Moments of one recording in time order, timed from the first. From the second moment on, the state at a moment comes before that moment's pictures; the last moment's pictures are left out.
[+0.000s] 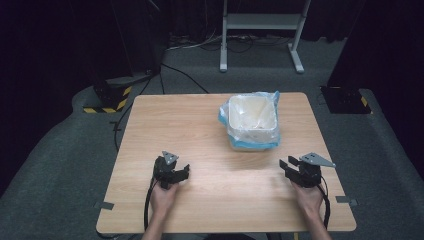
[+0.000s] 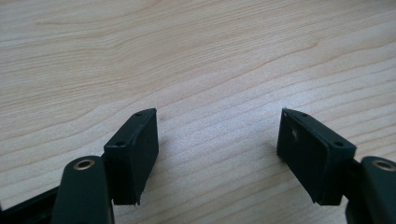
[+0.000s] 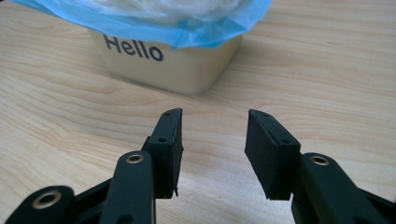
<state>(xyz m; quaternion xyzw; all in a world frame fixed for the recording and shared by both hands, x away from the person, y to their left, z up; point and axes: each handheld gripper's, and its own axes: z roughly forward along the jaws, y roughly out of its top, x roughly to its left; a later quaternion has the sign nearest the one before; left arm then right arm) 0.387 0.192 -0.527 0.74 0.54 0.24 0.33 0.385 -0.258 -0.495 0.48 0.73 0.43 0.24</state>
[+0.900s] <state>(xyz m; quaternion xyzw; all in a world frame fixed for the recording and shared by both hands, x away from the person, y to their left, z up) 0.386 0.190 -0.527 0.75 0.52 0.23 0.33 0.394 -0.247 -0.523 0.50 0.76 0.34 0.25</state>
